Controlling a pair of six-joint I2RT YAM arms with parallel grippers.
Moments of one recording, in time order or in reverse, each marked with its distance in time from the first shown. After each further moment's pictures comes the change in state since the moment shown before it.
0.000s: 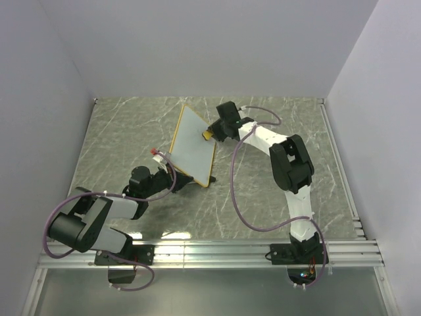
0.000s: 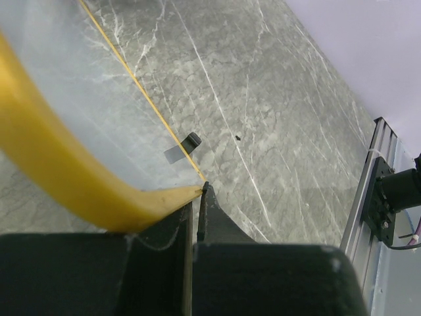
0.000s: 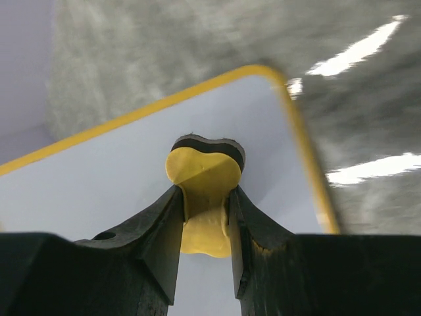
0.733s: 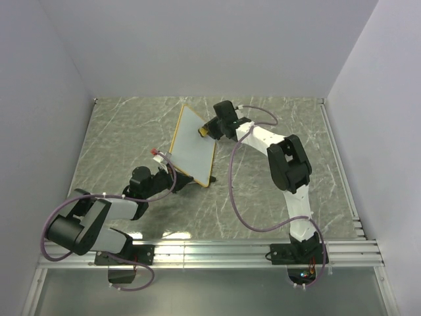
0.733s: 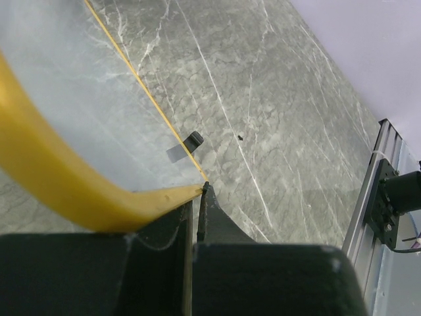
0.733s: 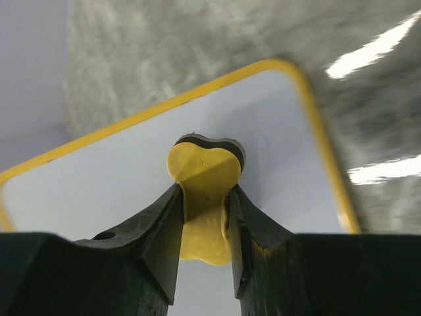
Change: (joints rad) left arm -0.013 -0.020 0.000 -0.027 -0.028 0.004; right arm 0.027 0.029 0.061 0.041 -0.017 0.048
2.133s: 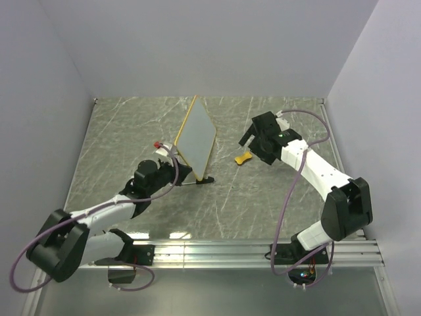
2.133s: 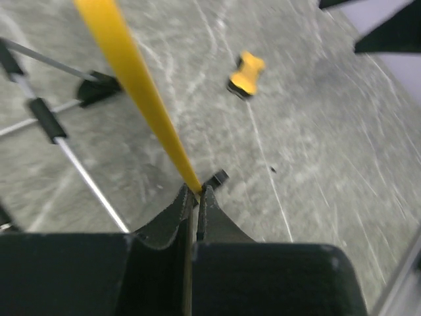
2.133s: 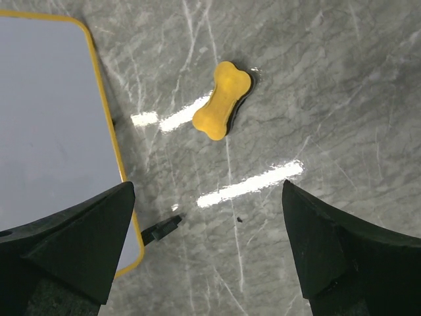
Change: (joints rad) left arm -0.107 -0.192 0.150 -0.386 -0.275 0.129; right arm -0.108 -0.695 -0.501 -0.424 0.180 -0.390
